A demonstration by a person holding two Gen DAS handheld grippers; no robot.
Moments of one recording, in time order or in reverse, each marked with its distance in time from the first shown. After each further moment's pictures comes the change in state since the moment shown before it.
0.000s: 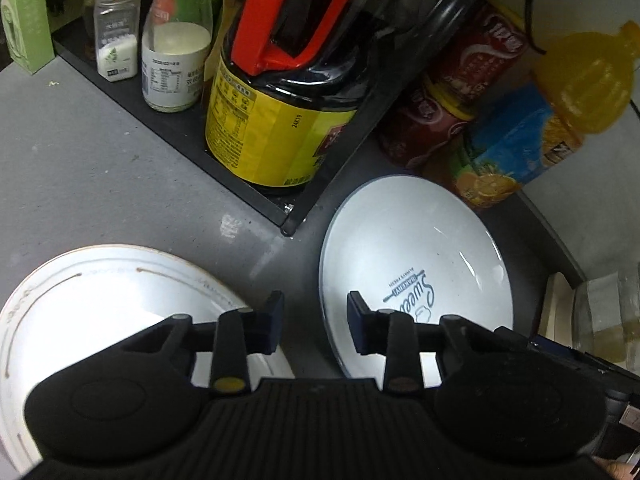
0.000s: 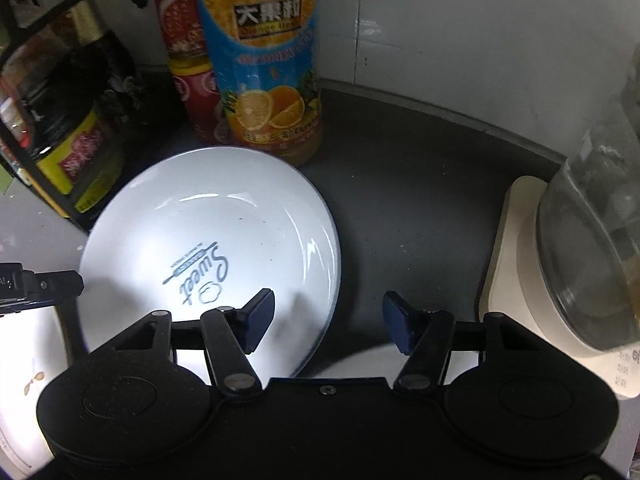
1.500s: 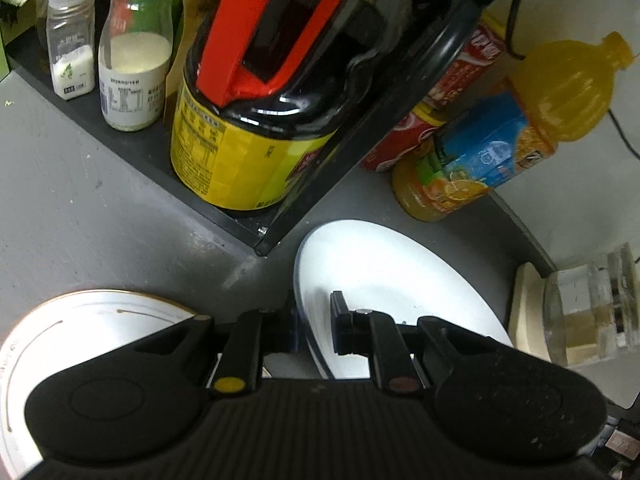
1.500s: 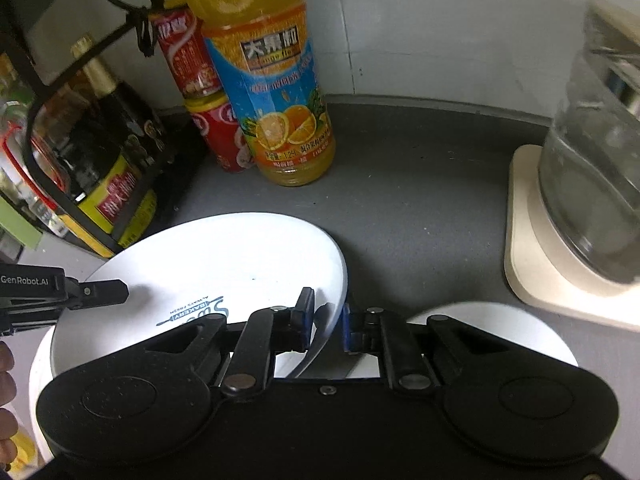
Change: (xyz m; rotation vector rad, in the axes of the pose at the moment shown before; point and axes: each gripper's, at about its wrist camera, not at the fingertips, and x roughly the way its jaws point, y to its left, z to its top) left arm -0.009 0.009 0.026 0.049 0.055 -0.126; right arm -0.031 0.001 -0.022 0.183 -0.080 0.086
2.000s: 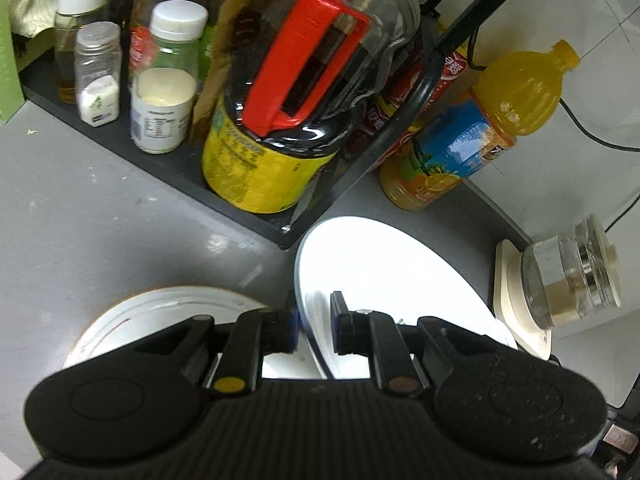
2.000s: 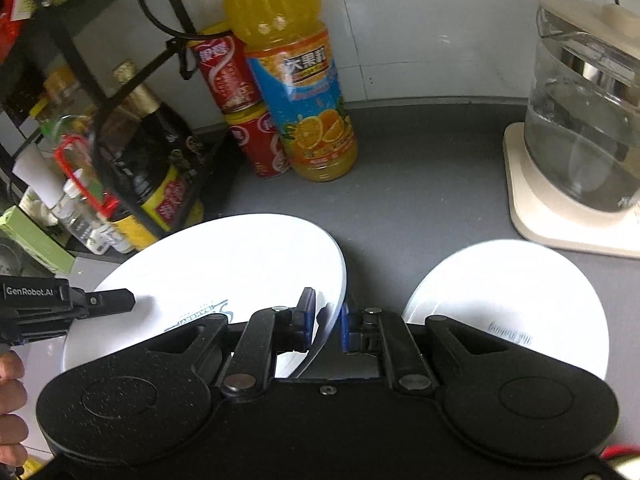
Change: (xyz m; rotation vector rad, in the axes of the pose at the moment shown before) left arm -0.060 0.026 -0.006 0.090 -0.002 -0.045; right arm -0.039 0.034 -0.038 0.103 -0.064 0.030
